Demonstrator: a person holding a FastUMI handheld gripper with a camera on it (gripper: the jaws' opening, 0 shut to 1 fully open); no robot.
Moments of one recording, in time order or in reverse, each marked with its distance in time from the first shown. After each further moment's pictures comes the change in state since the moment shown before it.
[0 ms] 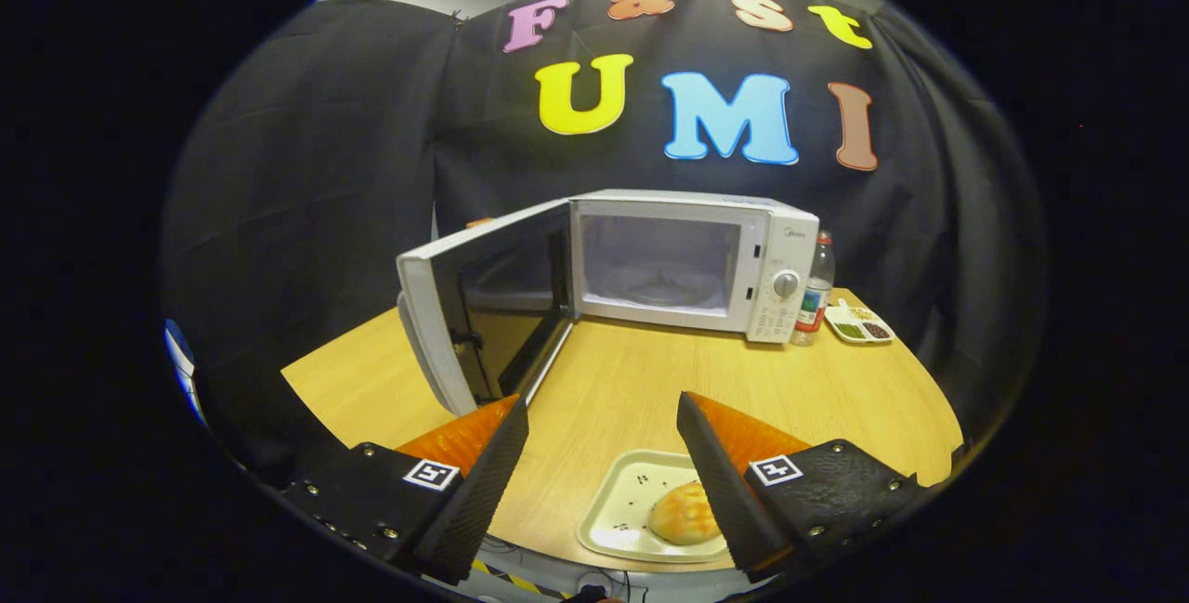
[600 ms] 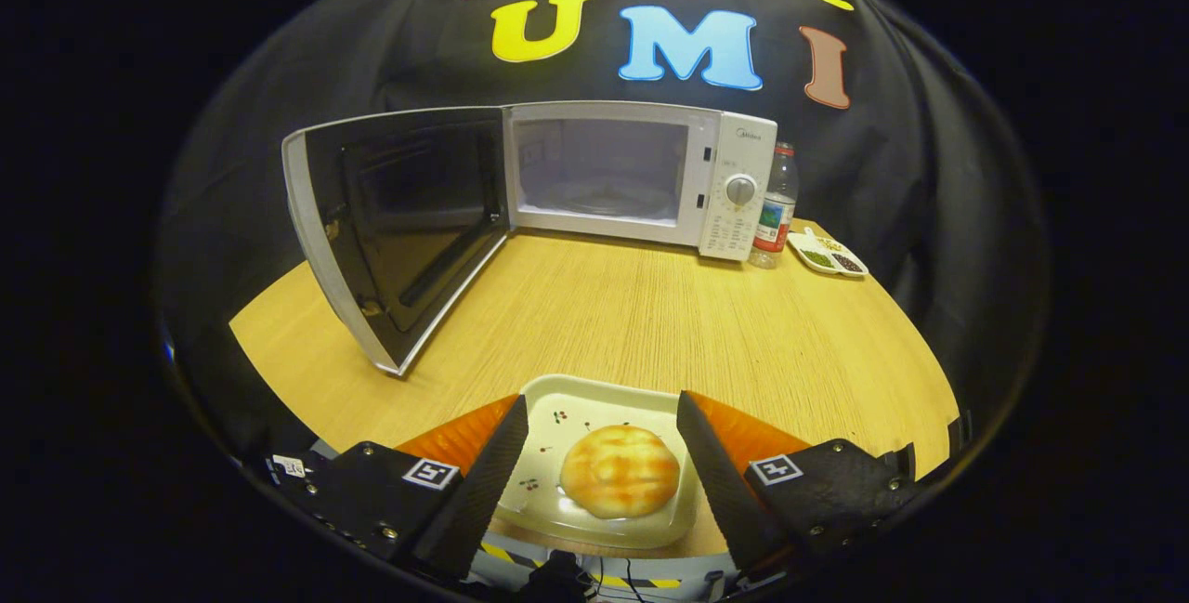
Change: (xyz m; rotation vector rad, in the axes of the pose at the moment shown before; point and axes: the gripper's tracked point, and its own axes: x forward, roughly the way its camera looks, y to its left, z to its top) arm 0.022 -0.059 -0.079 0.014 0.205 -0.093
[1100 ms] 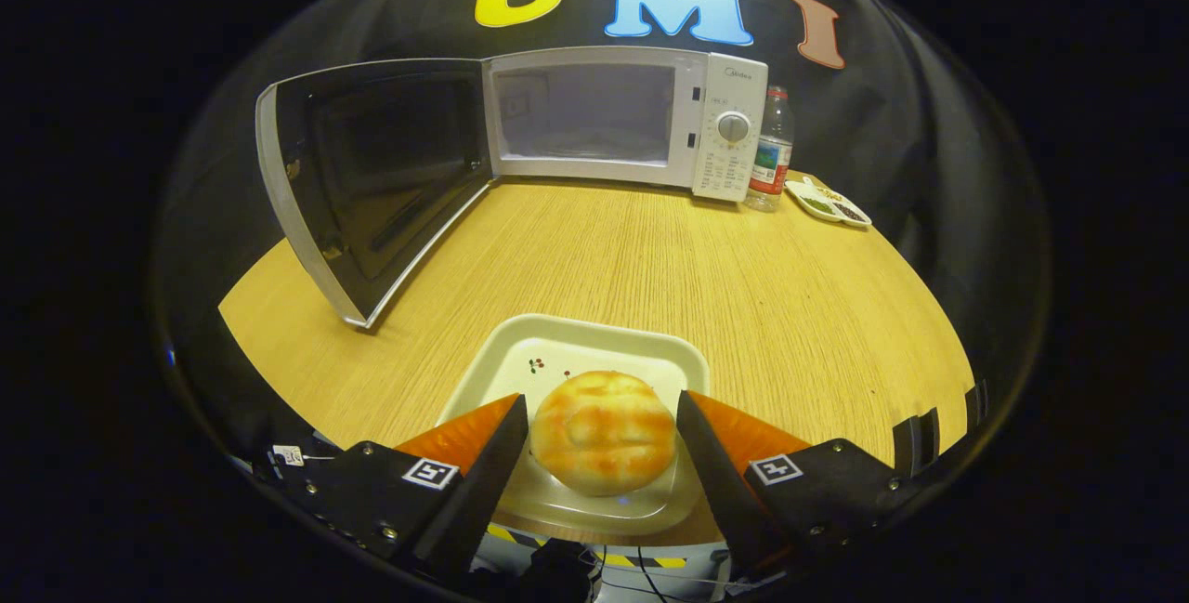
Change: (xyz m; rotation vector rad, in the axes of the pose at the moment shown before) arm 0.015 -0.009 -0.047 0.024 0.120 -0.002
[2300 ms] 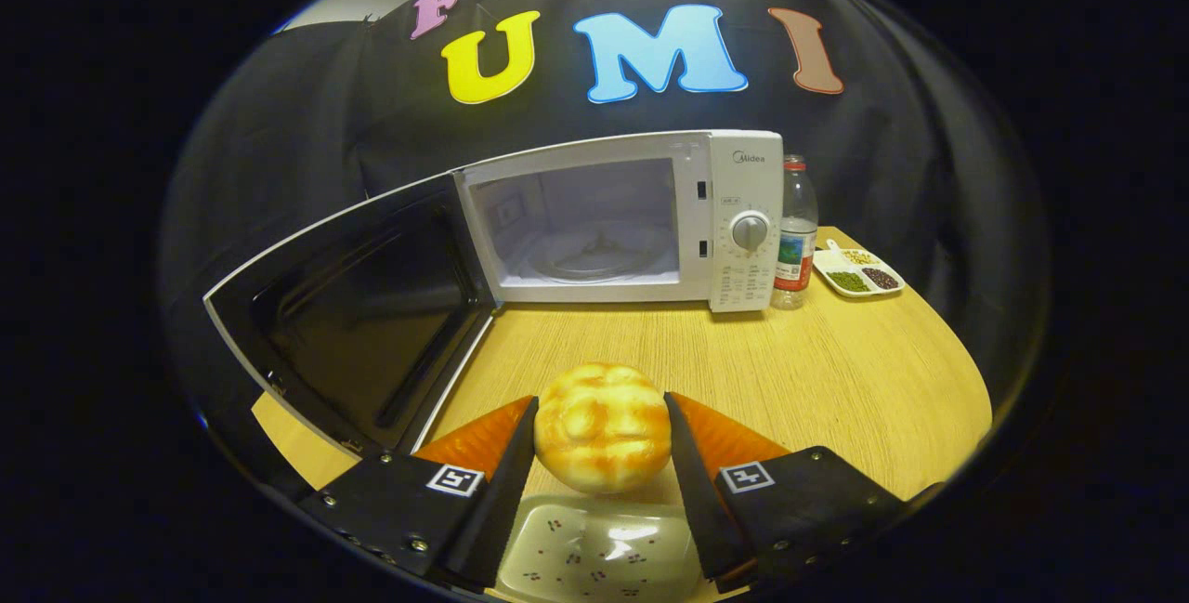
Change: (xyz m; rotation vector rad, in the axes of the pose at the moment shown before) arm 0.040 -0.006 0.159 0.126 -0.237 0.112
